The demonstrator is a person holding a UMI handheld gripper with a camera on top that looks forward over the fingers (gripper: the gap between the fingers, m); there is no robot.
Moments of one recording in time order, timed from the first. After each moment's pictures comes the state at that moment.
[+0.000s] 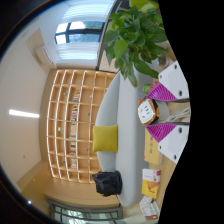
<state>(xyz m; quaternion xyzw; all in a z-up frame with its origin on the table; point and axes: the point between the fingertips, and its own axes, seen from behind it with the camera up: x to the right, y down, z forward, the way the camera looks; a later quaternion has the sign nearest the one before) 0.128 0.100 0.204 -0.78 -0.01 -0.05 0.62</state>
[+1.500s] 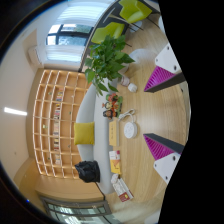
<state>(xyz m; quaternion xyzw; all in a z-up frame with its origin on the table) 0.118 -0.220 0.187 -0.85 -0.01 -0.06 0.53</state>
